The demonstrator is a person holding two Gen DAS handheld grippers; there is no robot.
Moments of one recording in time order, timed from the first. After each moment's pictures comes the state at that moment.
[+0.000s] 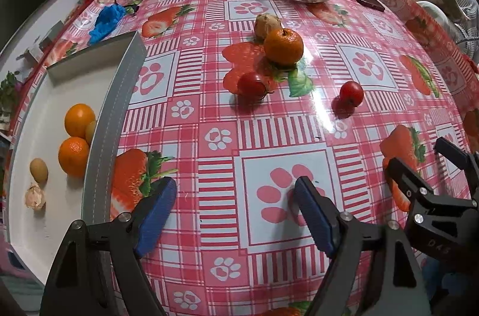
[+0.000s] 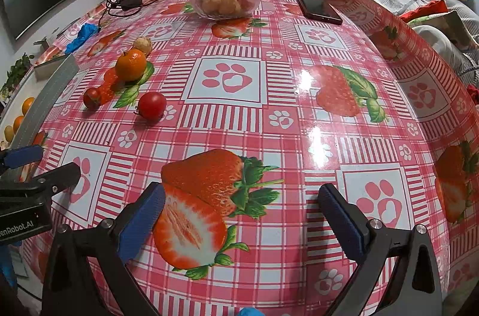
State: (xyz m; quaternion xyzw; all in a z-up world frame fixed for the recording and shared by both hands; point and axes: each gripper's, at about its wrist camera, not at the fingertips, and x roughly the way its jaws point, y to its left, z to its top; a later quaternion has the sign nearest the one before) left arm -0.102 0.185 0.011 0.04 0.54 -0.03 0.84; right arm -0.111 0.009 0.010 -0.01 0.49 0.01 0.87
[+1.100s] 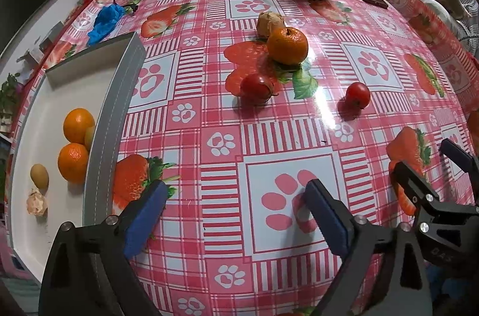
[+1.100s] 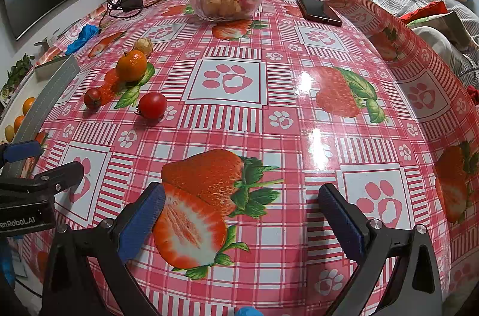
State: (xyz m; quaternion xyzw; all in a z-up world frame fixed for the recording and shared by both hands) left arm -0.093 0.186 0.008 0.05 0.55 -0.03 0.84; right arm -0.113 0.009 0.011 -0.01 0.49 0.01 0.87
